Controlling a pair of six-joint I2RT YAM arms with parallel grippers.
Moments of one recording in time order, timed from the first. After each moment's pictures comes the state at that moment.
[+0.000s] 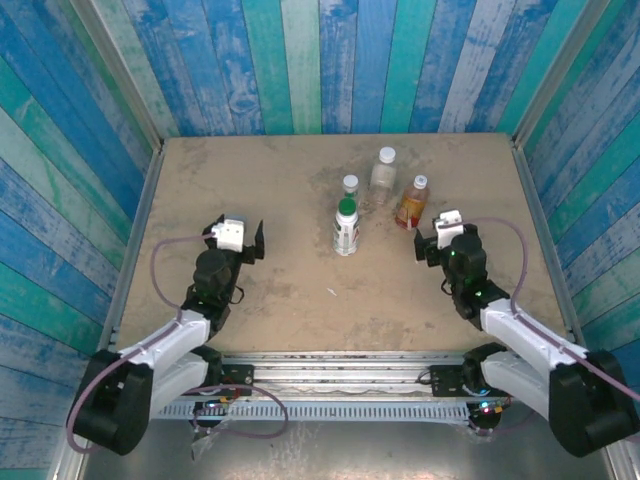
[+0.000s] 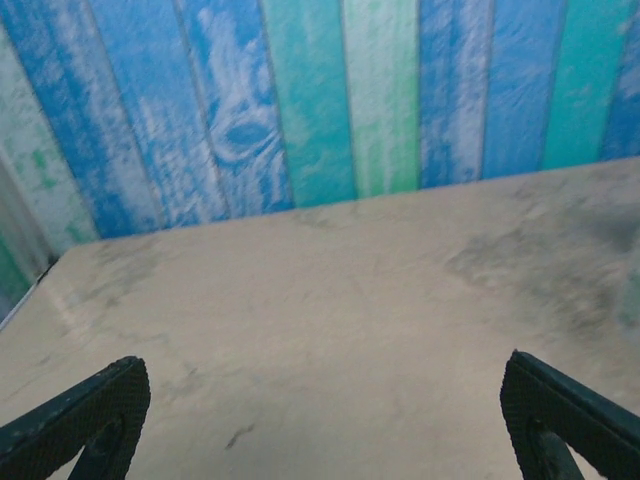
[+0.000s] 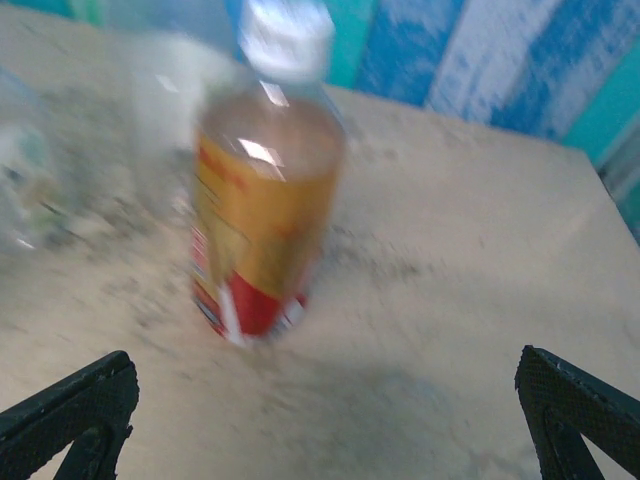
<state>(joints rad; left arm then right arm) -0.32 1.01 0.17 0.76 -0.23 0.10 0.32 1.03 0.29 0.37 0.28 -0.10</state>
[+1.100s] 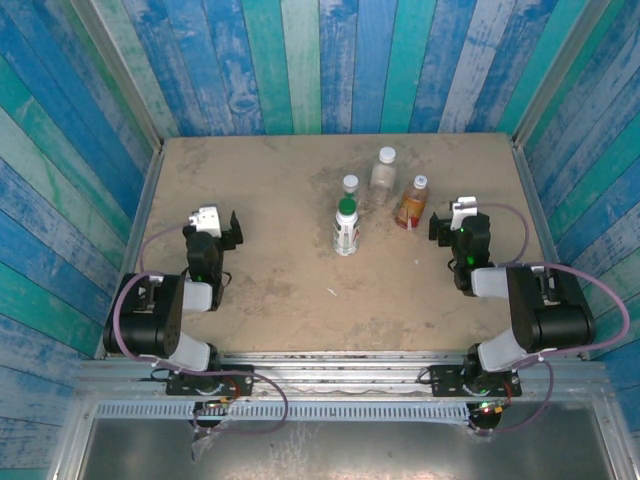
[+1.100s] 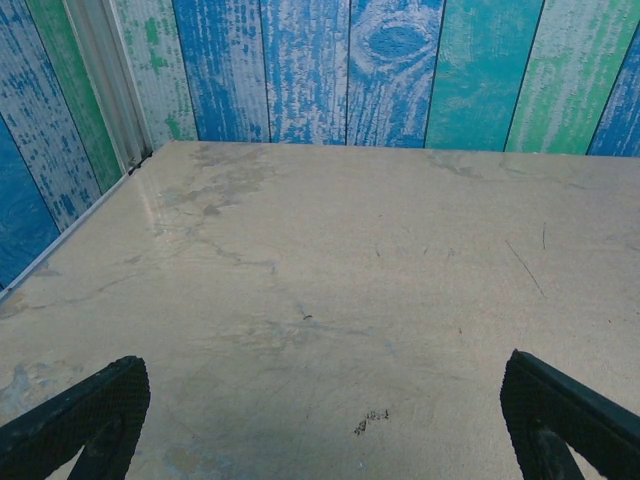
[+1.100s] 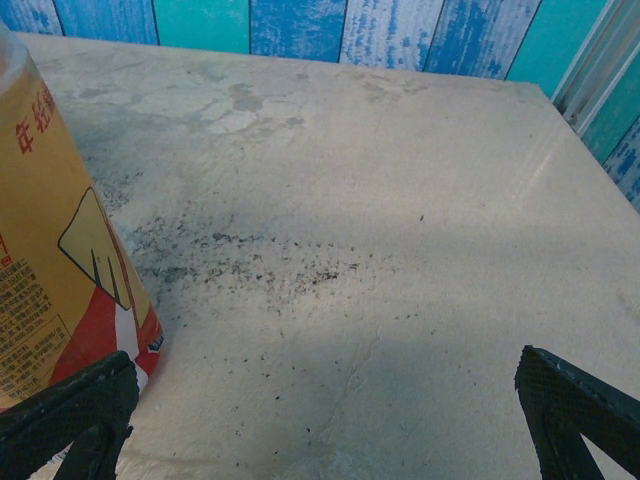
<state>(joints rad) -0.04 1.48 0.26 1.05 -0.16 -0.02 0.08 1.52 0.39 0.77 0.15 -0.05</state>
